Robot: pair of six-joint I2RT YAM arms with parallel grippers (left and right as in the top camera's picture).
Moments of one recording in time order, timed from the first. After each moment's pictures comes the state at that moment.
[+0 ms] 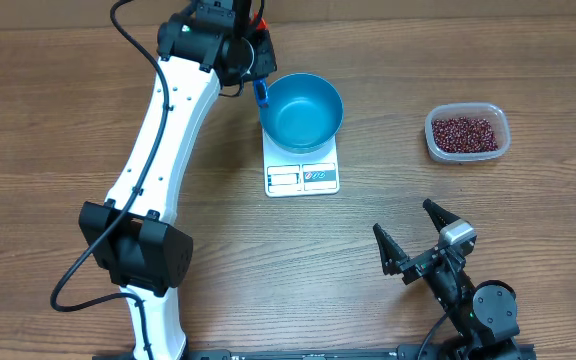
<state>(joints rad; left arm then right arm) -0.31 2.07 2.18 -1.12 0.04 -0.52 0.32 0.01 0.02 -0.02 -0.16 0.12</state>
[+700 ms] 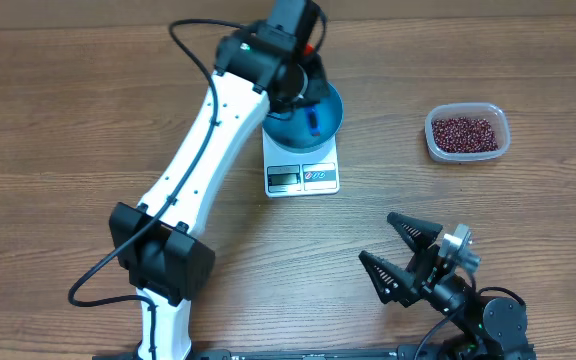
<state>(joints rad) -0.51 2.07 2.16 -1.15 0.11 -0.70 0.32 0.01 0.02 0.16 -0.52 0.61</state>
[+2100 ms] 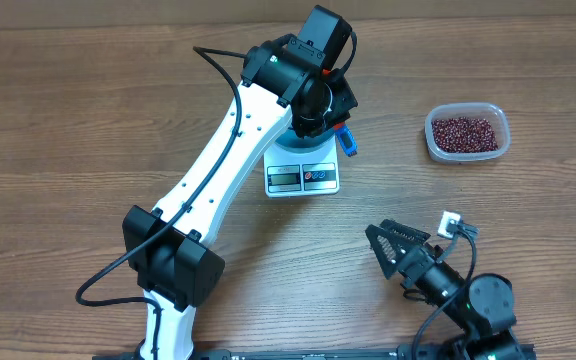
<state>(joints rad) -0.58 2.07 2.16 -1.20 0.20 -1.02 0.32 0.24 0.05 0.09 -0.42 0.96</state>
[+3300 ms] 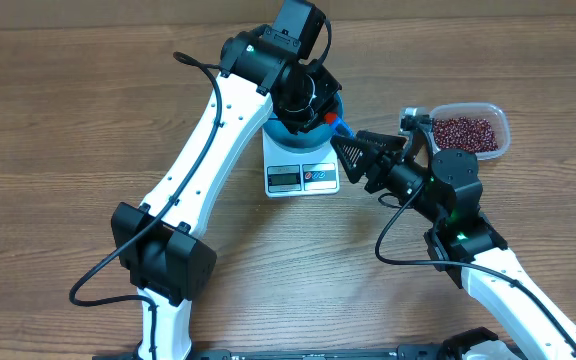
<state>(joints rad) -0.50 2.07 2.16 -1.21 0.35 -1.20 0.32 1.20 0.60 0.41 -0.43 0.64</state>
